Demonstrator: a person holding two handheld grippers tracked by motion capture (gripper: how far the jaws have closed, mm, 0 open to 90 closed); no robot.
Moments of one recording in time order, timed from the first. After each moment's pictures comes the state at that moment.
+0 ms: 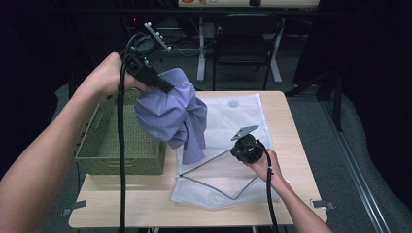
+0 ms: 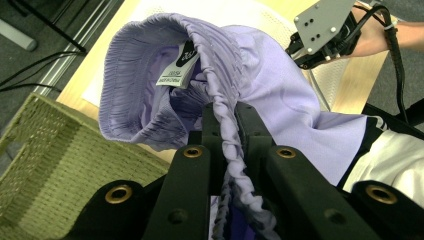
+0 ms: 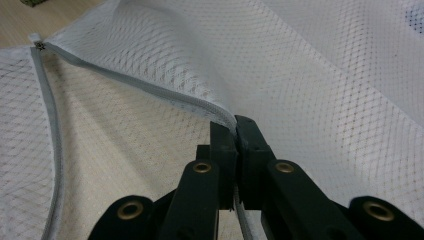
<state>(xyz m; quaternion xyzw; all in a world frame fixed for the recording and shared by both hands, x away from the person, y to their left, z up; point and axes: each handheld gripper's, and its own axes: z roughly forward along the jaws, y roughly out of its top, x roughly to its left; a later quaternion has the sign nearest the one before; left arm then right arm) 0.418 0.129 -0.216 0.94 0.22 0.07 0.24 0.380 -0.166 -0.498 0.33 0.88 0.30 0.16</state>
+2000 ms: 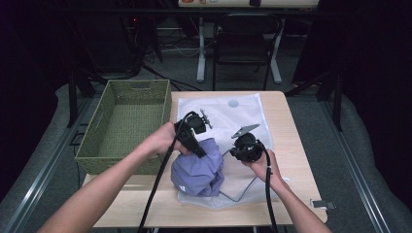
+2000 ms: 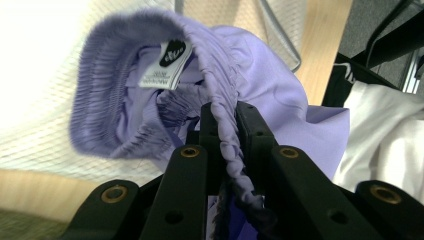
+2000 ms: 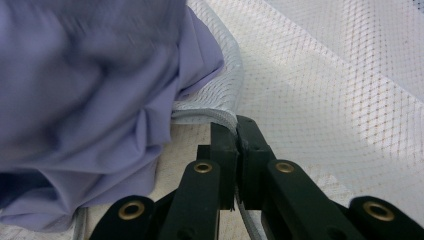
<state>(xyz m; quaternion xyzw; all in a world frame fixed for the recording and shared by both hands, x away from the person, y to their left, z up) 0.400 0.043 -0.412 0.97 0.17 -0.08 0.17 0.381 -0.165 -0.498 0.36 0.87 0.30 0.14</state>
